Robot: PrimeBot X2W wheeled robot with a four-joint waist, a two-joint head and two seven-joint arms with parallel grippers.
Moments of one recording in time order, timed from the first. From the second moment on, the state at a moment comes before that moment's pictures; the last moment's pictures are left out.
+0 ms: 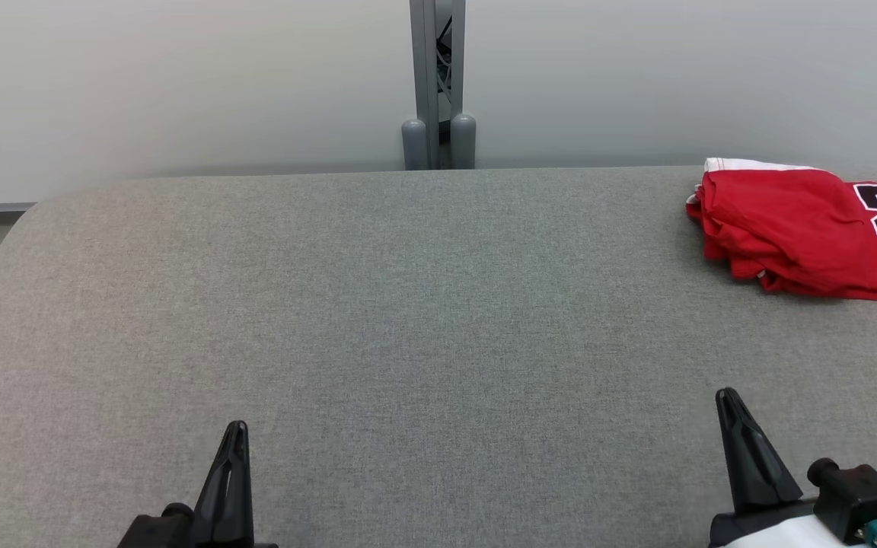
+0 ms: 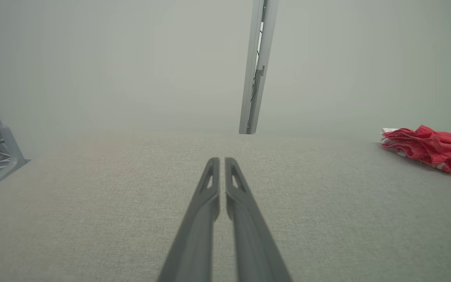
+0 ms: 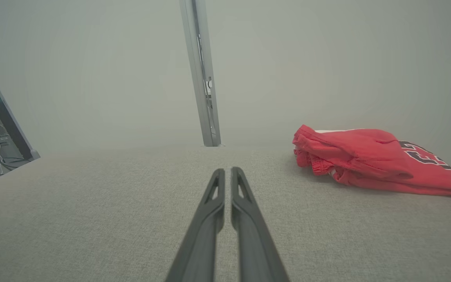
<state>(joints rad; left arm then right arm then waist) 0.16 0.04 -0.12 0.04 -0.19 0.09 -0.26 0.06 -0.04 0.05 0.12 0.16 0.13 -0.26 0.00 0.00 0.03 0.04</state>
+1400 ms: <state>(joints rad) 0.01 0.08 -0.05 0.20 -0.86 -0.01 -0.10 -0.03 -0.06 0.03 0.21 0.83 0.13 -0.14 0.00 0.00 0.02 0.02</state>
